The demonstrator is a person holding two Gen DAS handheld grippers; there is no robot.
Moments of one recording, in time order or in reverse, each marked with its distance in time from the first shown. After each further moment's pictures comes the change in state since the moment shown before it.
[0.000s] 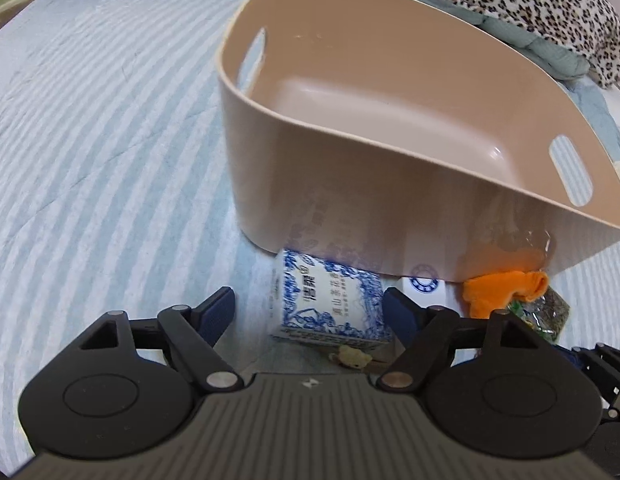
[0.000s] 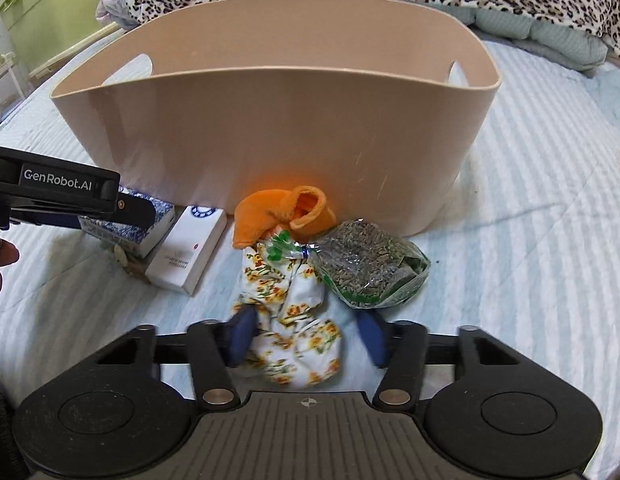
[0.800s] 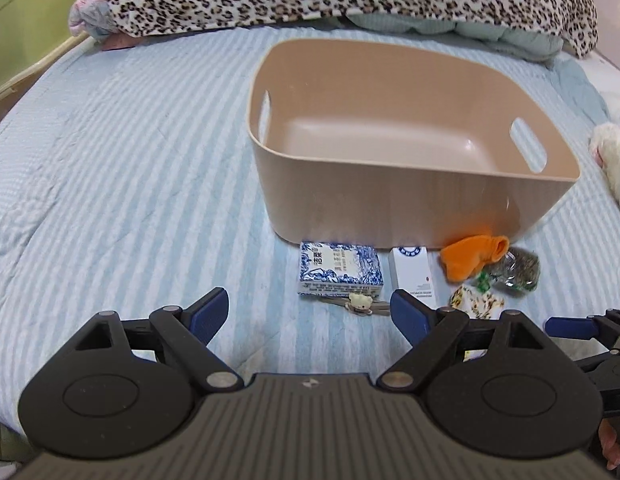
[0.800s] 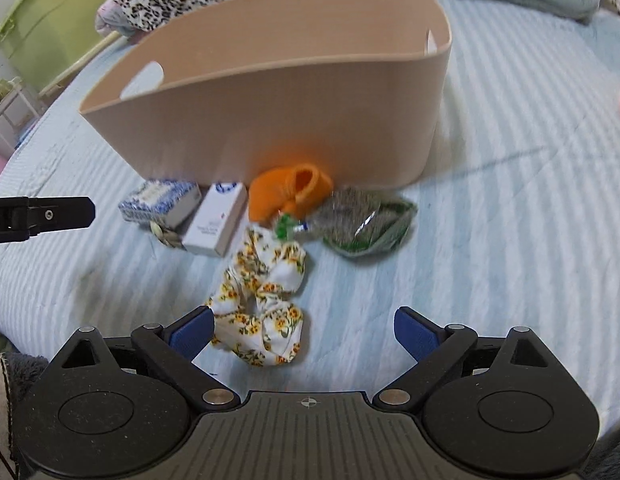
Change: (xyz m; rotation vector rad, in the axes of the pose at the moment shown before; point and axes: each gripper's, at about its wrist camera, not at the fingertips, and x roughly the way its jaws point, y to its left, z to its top) left arm -0.073 -0.012 -0.024 0.151 -0.083 0.096; right arm -0.021 -0.008 0.003 0.112 0.091 0.112
